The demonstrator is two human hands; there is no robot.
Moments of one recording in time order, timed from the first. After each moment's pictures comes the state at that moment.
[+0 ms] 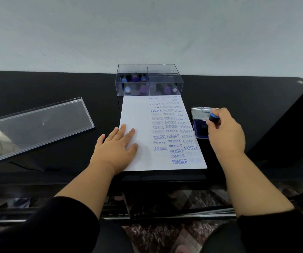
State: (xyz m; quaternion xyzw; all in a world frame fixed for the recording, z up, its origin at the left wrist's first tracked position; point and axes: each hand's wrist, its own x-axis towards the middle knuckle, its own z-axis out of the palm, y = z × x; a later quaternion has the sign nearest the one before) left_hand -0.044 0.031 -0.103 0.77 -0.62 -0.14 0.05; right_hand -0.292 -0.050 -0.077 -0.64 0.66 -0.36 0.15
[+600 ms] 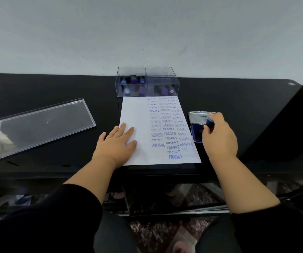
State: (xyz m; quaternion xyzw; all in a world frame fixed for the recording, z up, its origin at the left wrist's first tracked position) left_hand -0.046 0.033 -0.100 0.77 -0.62 -0.14 0.05; right_hand -0.292 -0.024 -0.076 -0.64 0.68 -0.34 0.12
